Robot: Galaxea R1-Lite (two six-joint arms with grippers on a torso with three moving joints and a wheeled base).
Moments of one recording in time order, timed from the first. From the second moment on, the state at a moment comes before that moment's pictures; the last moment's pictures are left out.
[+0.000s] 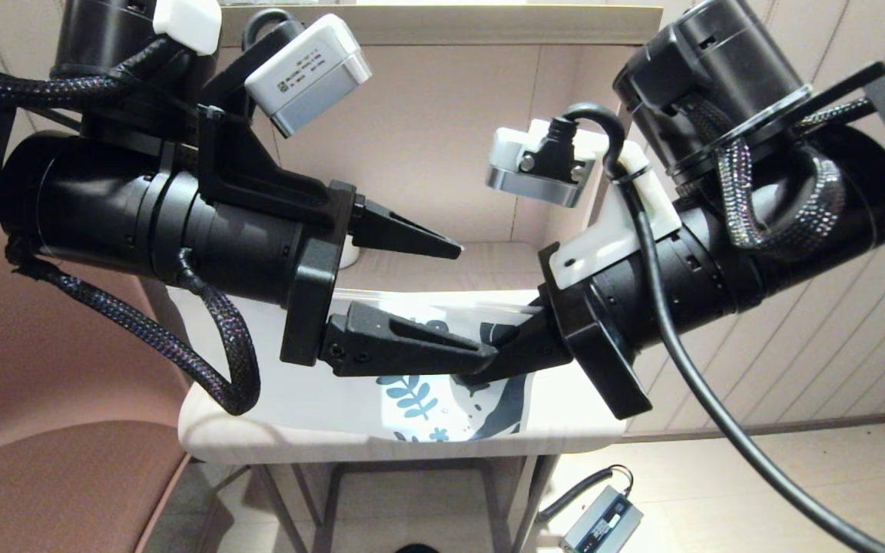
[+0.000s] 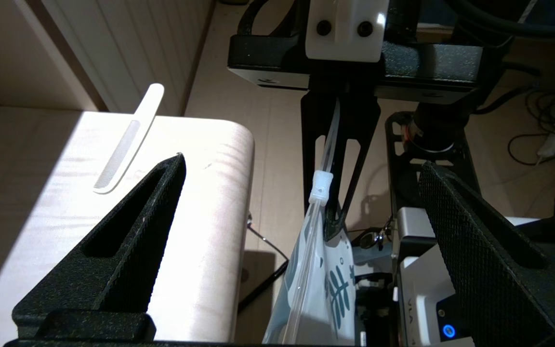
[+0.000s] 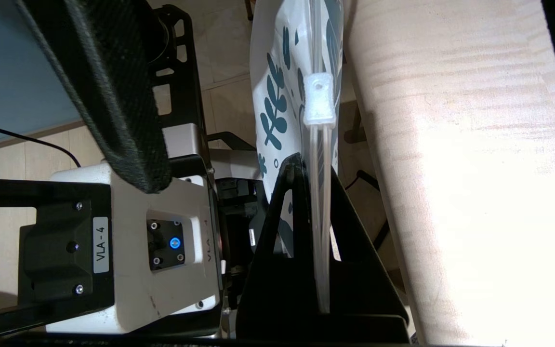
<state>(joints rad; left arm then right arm) -0.66 1.60 -1.47 0.29 -0.79 0.39 0.74 1.71 -1.77 0.73 0.57 -0.34</state>
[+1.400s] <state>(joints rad) -0.64 1.60 -1.48 0.30 -0.74 0.40 0.74 1.72 -1.76 0.71 0.57 -0.34</state>
